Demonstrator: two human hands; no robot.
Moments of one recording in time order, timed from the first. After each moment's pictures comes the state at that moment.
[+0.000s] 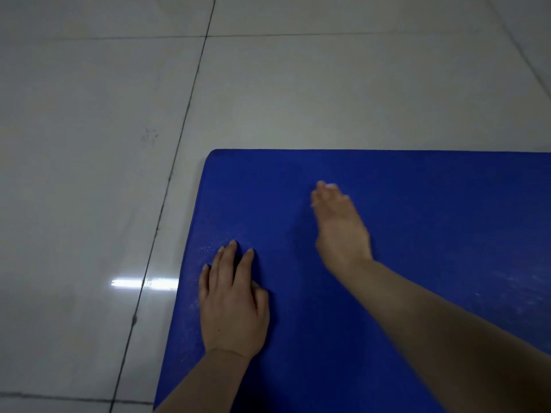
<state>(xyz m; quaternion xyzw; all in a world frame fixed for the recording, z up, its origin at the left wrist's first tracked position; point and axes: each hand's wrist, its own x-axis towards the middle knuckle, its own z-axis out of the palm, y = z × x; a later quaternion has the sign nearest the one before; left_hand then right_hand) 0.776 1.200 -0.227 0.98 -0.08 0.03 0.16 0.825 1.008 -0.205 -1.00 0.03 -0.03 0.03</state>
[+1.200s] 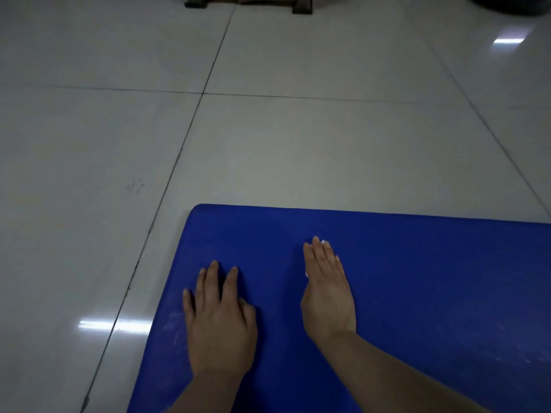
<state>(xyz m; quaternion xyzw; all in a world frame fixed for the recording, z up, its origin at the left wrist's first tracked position) 0.838 1.161 -0.231 0.99 -0.03 0.03 0.13 0.835 0.999 -0.233 -0.98 0.11 -0.08 0.17</state>
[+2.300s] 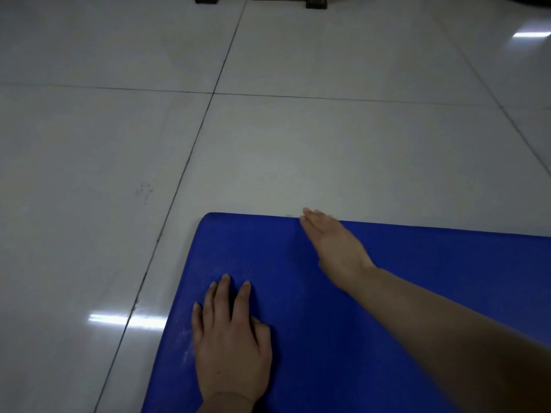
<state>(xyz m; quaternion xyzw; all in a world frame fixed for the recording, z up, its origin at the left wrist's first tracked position) 0.844 1.161 -0.228 0.99 -0.03 0.05 0.14 0.926 0.963 -0.183 -0.99 -0.11 0.10 0.02</state>
